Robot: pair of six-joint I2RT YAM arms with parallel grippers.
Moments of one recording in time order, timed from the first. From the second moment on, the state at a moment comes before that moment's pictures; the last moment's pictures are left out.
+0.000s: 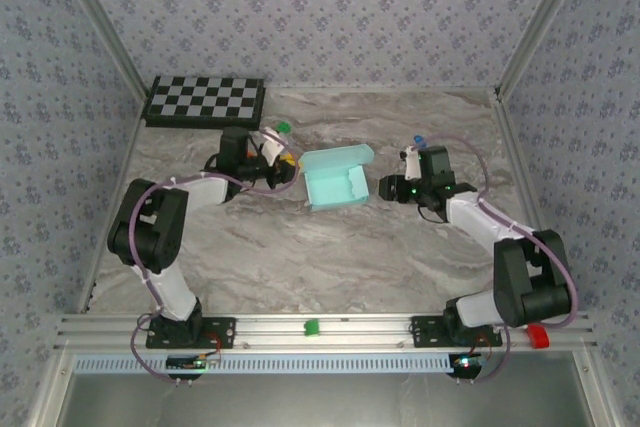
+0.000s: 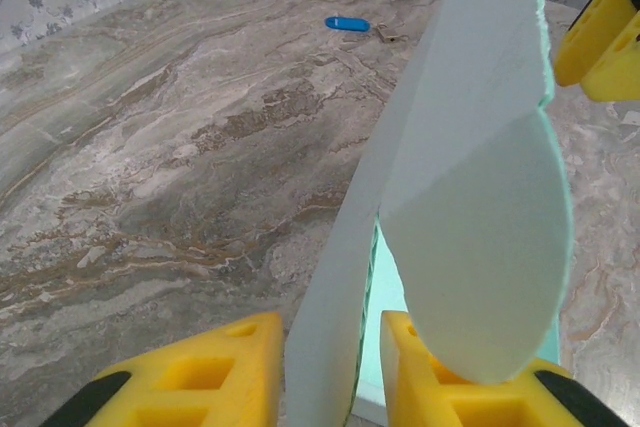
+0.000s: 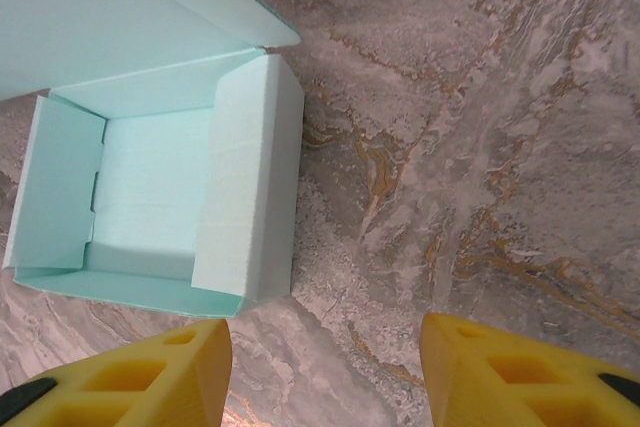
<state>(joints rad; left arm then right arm) -0.33 1.76 0.92 0.33 0.75 0.25 0.23 1.40 0.75 -0.18 -0.31 0.25</state>
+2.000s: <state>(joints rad) -0.34 1.75 0.99 0.16 0.75 0.14 0.34 1.72 0.78 0.13 -0.32 0.38</state>
